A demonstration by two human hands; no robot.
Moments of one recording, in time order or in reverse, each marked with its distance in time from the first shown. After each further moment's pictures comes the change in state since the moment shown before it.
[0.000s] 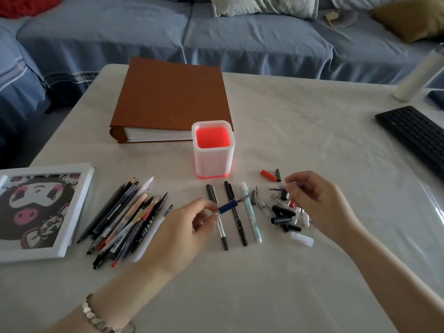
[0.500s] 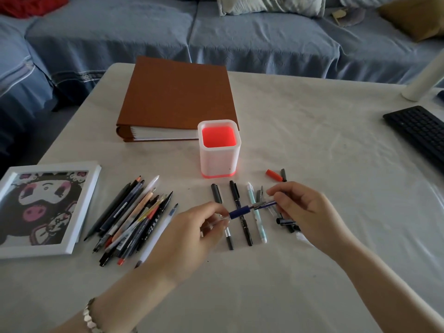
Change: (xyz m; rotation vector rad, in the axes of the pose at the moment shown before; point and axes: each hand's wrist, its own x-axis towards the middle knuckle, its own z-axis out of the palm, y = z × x) left_hand -0.008 0.007 -0.003 0.006 -0.029 0.049; right_hand -0.014 -0.017 0.023 0.097 -0.139 0.041
